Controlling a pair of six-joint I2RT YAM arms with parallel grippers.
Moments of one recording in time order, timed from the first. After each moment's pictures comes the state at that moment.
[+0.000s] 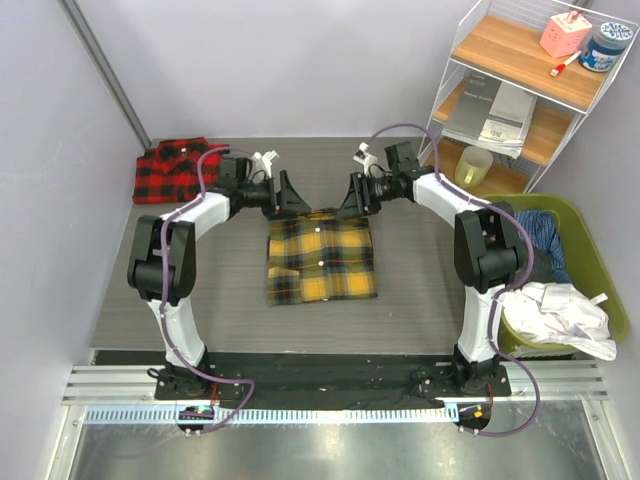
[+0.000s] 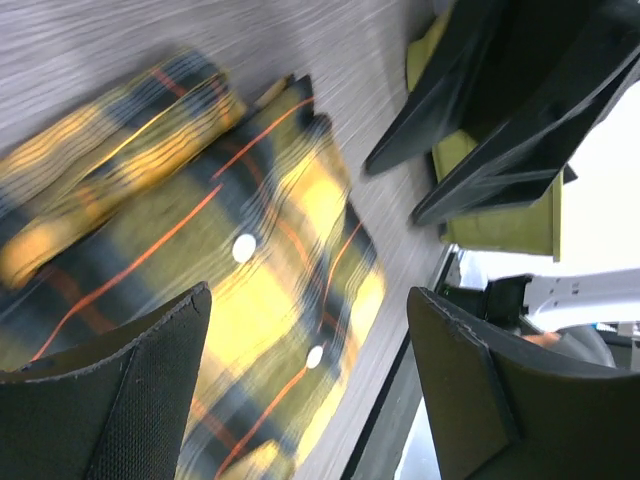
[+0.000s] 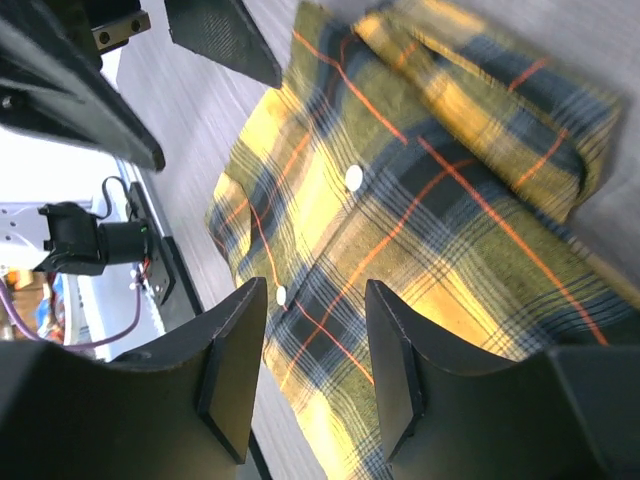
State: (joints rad) left arm -0.20 1.91 1.28 -0.09 0.94 -0.47; right arm 0.30 2.01 1.52 -0.41 -0.91 0.16
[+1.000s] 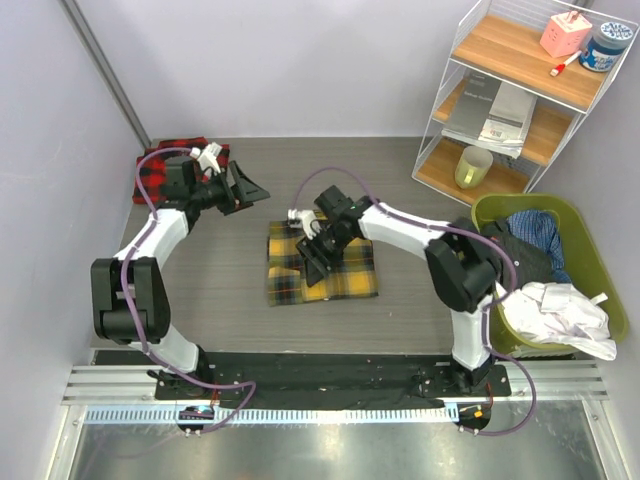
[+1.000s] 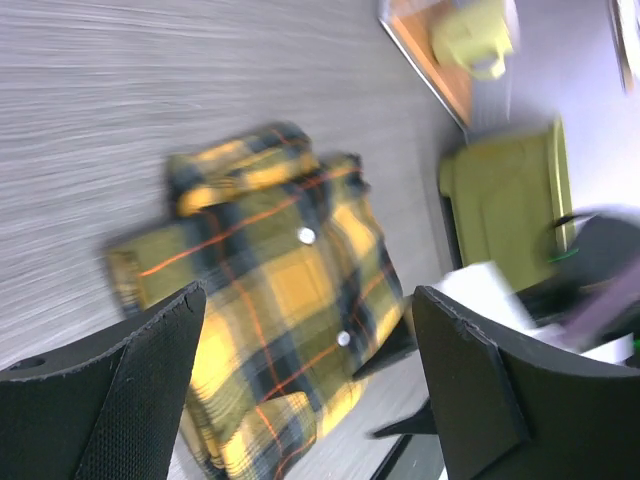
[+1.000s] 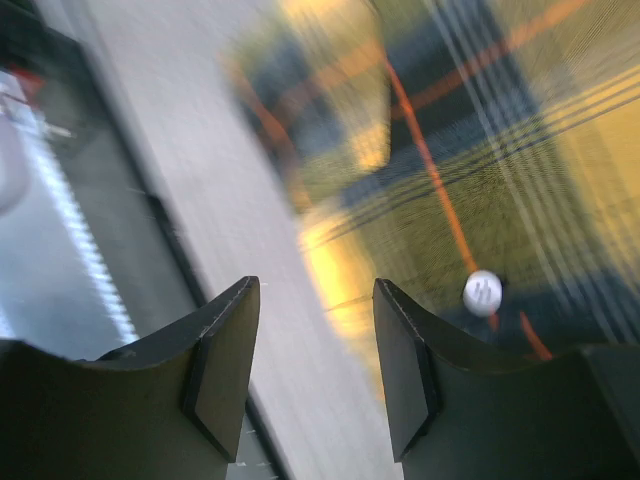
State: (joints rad) left arm -0.01 1.59 1.09 -0.05 0.81 -0.51; right arm 0.70 1.91 1.46 -0.66 -0.64 -0.08
